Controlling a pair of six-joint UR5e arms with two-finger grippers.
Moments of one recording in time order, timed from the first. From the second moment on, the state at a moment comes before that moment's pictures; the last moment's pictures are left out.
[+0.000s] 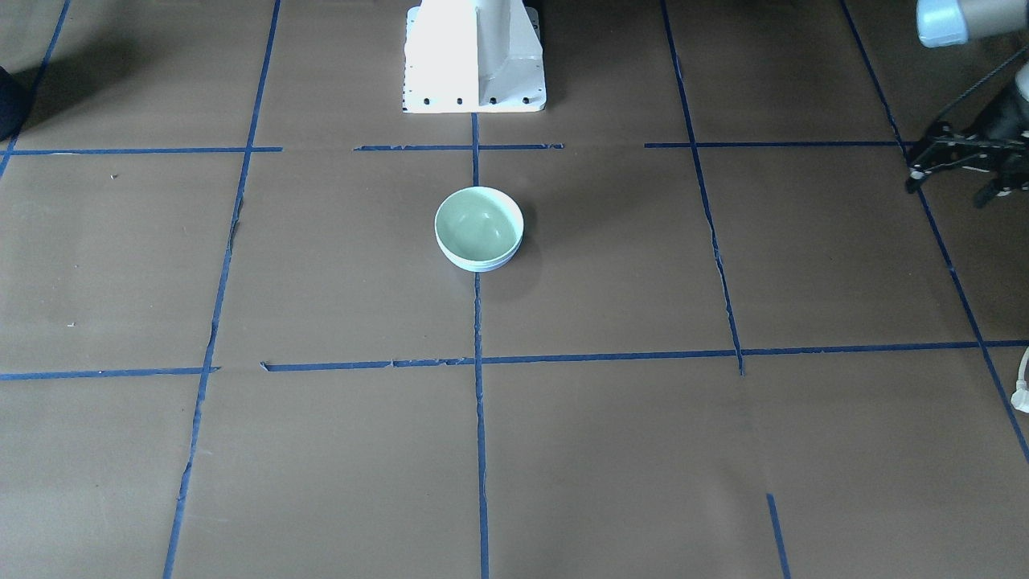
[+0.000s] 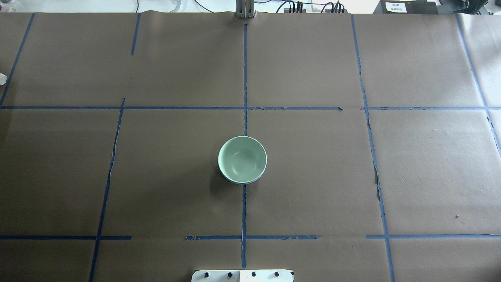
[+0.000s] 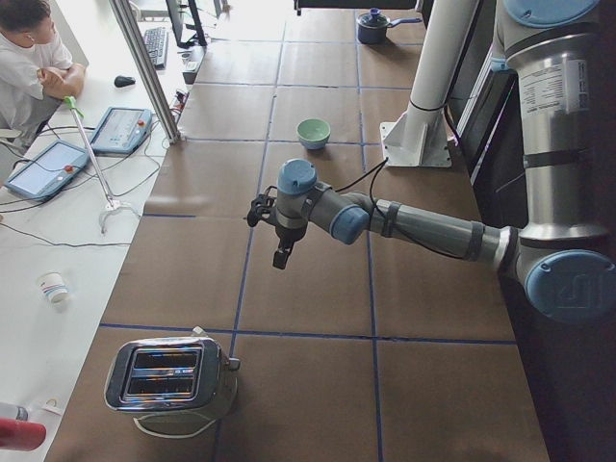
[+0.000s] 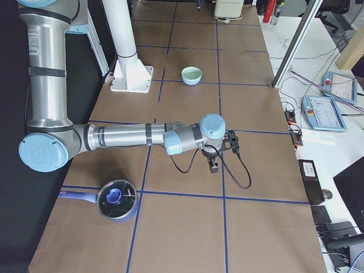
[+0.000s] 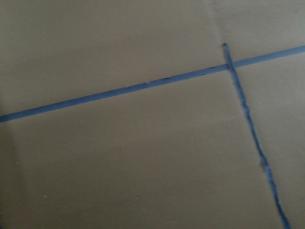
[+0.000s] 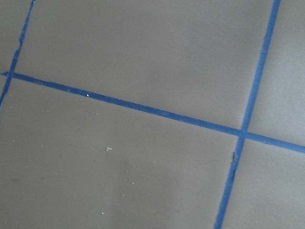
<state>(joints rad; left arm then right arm) -1.35 -1.40 -1.89 -1.83 -2.32 -0.14 1.49 -1.60 1.68 -1.44 2.45 -0.06</state>
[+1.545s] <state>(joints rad) -1.55 -1.41 -1.88 -1.51 -2.40 0.11 1.61 -1.56 1.80 -1.88 2.34 -0.35</state>
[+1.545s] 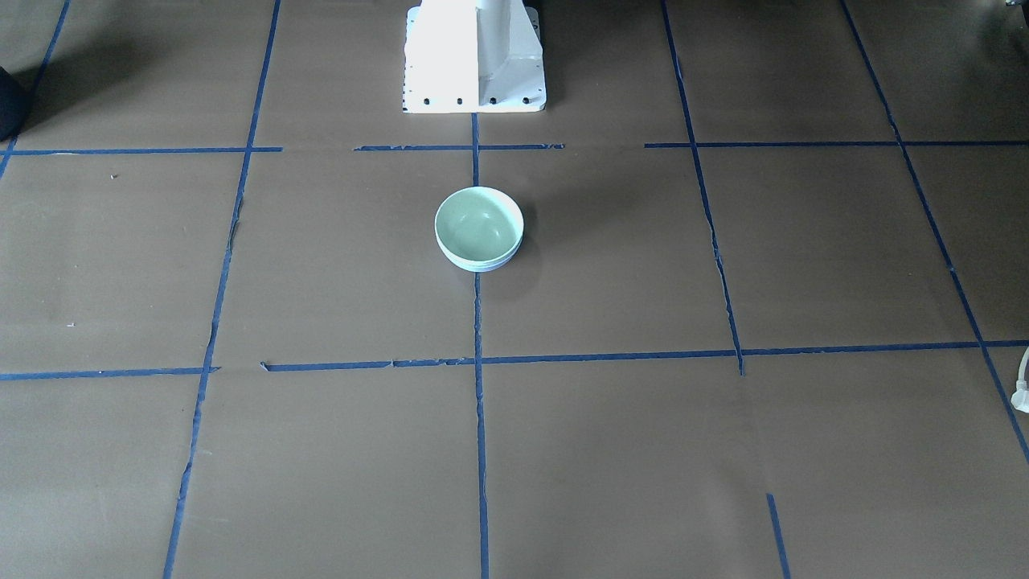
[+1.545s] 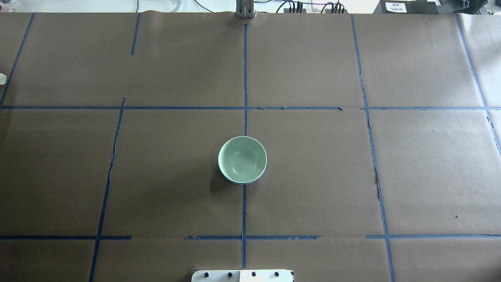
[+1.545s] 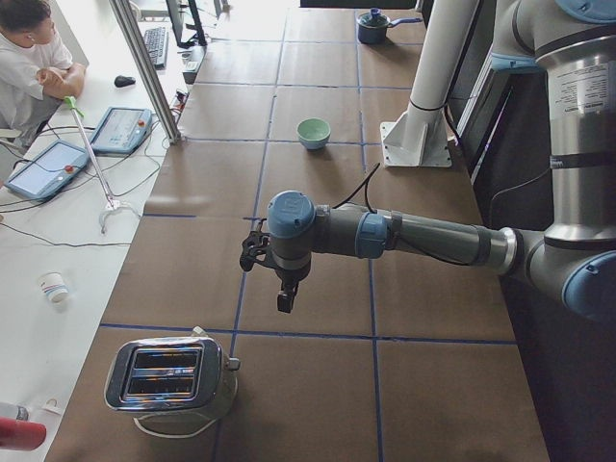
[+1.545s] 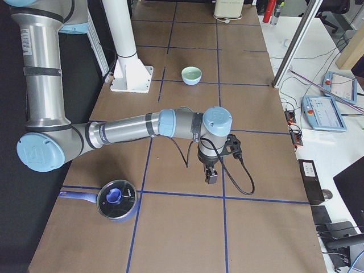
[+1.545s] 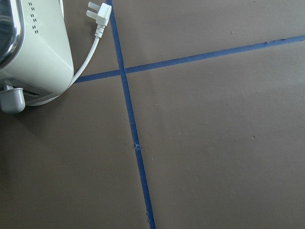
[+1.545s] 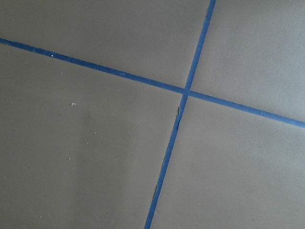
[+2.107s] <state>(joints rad) -1.55 -1.43 -1.86 -1.50 -2.41 0.11 1.56 -1.60 1.80 -1.87 2.32 -0.36</state>
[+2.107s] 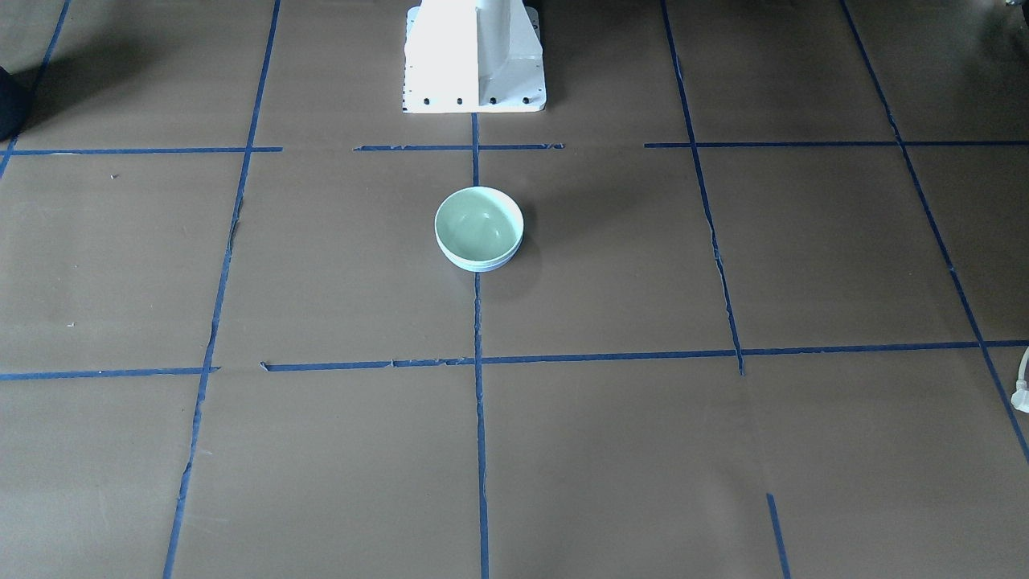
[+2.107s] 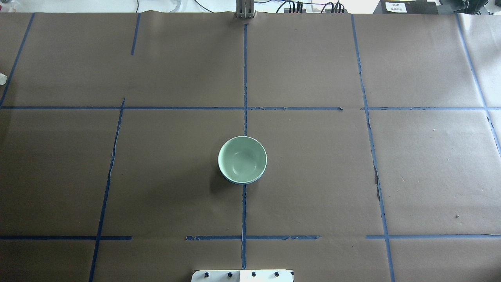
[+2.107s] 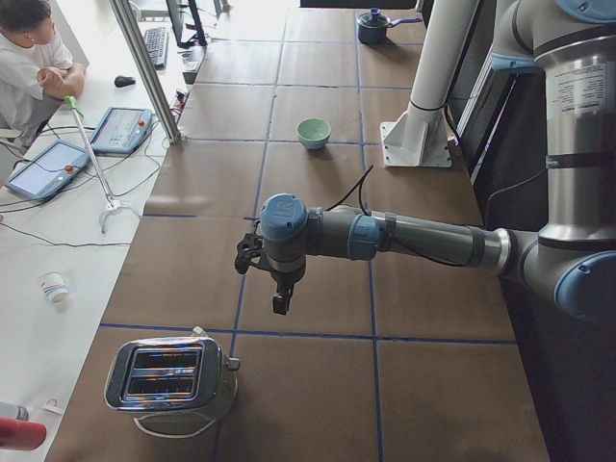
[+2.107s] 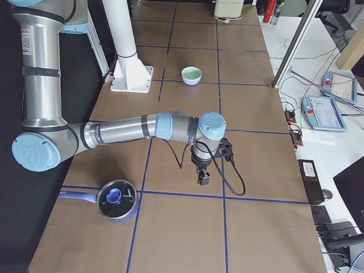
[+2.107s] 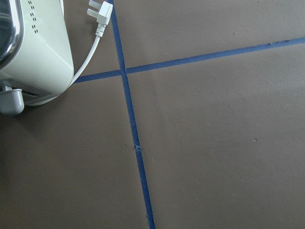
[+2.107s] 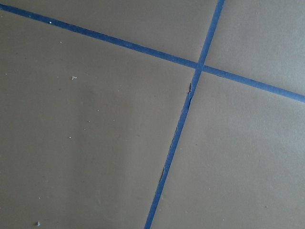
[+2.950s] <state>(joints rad) -1.56 -1.42 -1.90 -1.40 -2.41 0.12 1.54 -1.61 1.76 -1.87 2.33 -0.36</state>
